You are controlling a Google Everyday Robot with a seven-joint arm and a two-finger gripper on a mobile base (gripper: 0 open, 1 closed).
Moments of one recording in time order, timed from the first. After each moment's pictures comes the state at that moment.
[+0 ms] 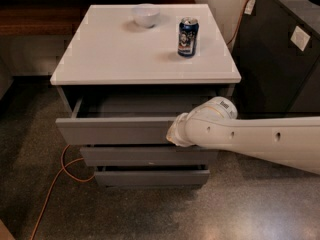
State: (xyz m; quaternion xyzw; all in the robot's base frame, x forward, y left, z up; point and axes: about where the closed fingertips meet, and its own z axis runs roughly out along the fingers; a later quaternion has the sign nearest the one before) arm 0.604 -0.064 0.647 -0.57 0.76 -0.05 0.31
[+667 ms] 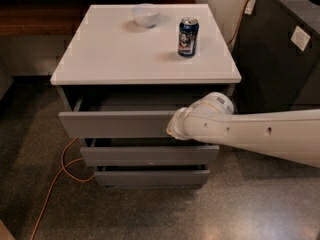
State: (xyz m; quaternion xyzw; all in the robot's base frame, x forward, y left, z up) arm 0.633 -0.066 0.648 -0.57 0.75 -0.07 0.33
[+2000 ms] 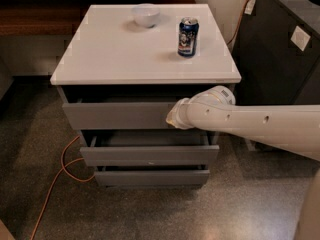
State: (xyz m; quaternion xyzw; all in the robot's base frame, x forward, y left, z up) arm 0.679 -0.069 0.653 -0.55 0.75 -0.05 0.36
